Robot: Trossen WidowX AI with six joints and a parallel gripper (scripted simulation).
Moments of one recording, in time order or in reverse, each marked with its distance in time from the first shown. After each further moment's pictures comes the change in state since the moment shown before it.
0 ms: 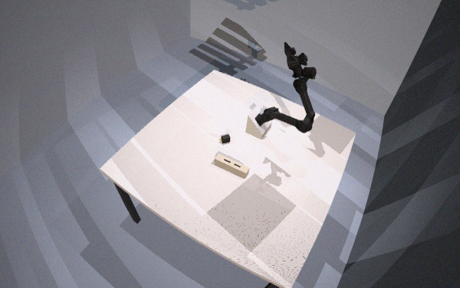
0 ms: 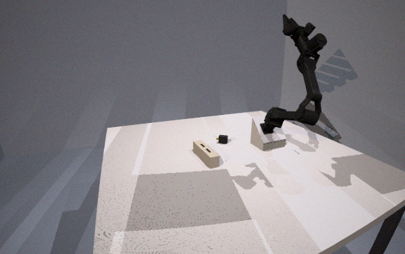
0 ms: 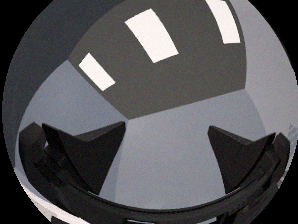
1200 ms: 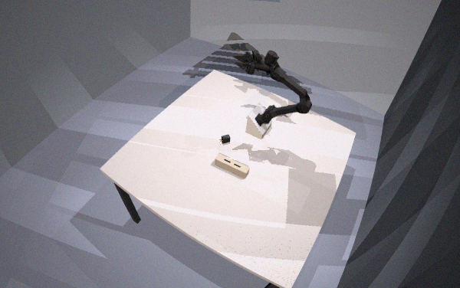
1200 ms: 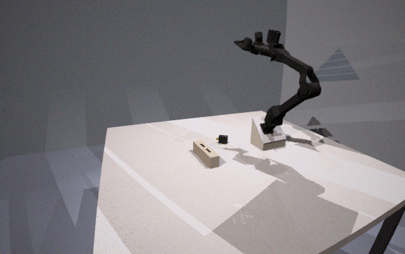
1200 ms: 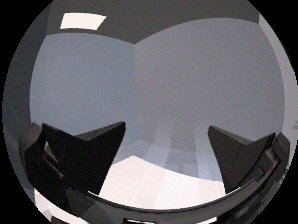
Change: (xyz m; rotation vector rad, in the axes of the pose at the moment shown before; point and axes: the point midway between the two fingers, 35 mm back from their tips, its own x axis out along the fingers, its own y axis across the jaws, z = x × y) arm 0.052 0.004 -0.260 0.171 0.783 0.065
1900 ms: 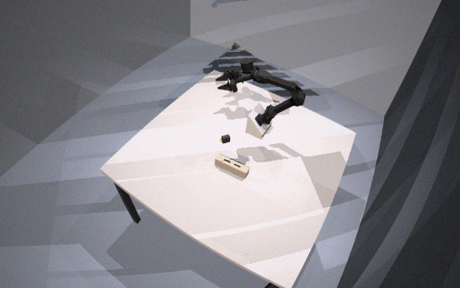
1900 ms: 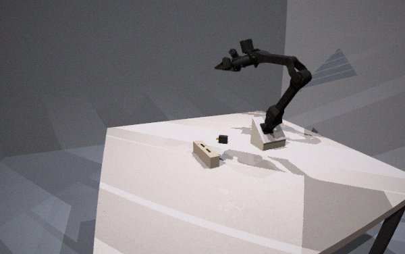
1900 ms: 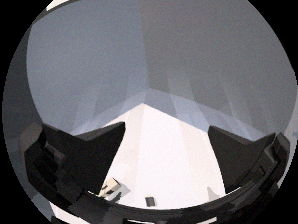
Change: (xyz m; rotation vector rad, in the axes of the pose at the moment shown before) arm 0.066 0.029 -0.140 -0.004 0.503 0.073
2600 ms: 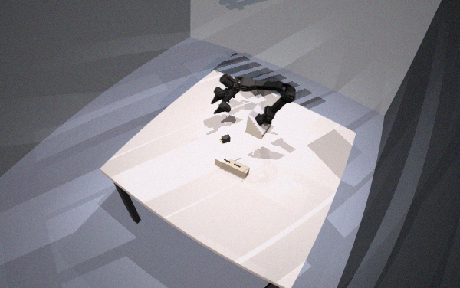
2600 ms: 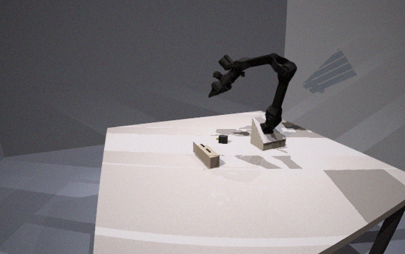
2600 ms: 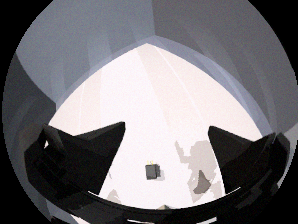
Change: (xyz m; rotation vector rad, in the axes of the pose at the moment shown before) arm 0.069 0.018 -0.123 -0.095 0.513 0.027
